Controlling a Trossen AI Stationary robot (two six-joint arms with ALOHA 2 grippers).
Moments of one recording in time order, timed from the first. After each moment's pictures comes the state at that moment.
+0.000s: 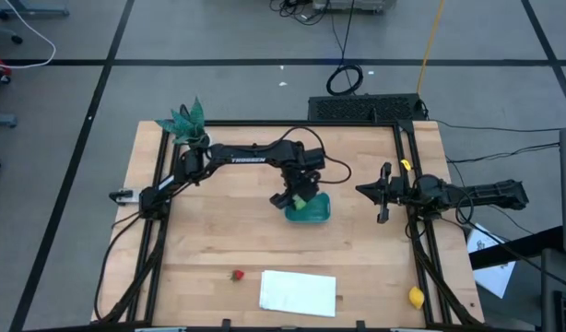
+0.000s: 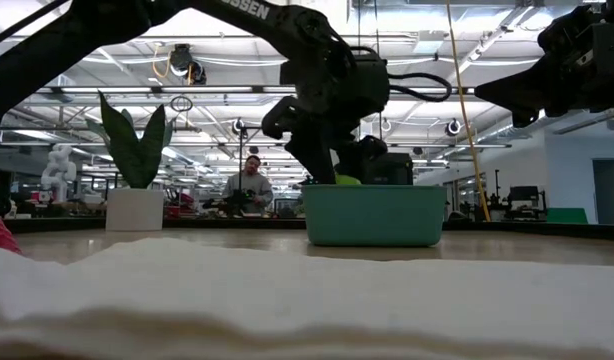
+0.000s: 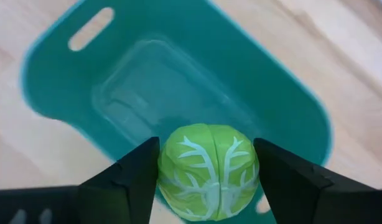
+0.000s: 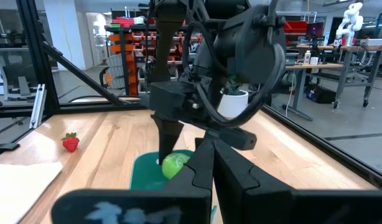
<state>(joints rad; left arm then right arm) 0.19 2.34 2.04 -1.08 0.46 0.99 0.07 0.13 0.02 0.13 0.23 0.01</state>
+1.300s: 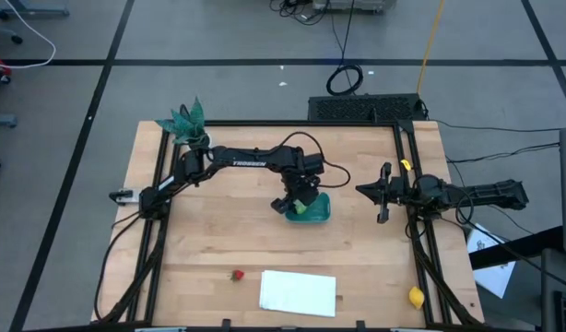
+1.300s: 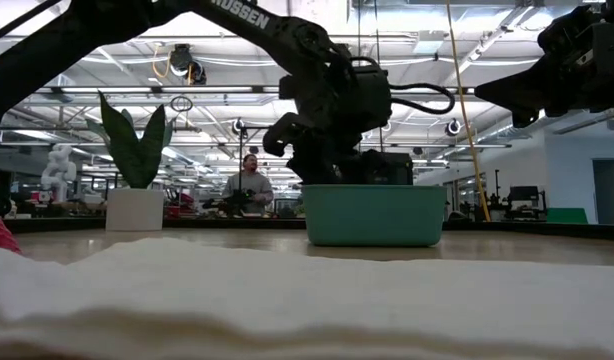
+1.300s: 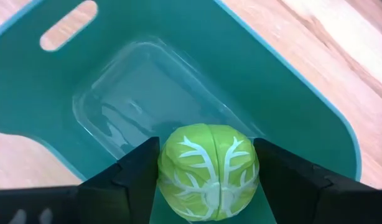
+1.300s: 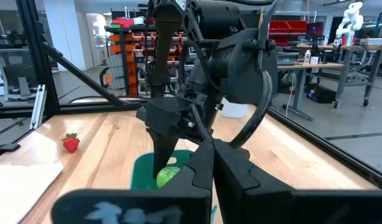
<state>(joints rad) 0.18 2.34 1.95 -0.97 0.50 0.94 0.07 0.13 0.02 0.13 0.23 0.01</state>
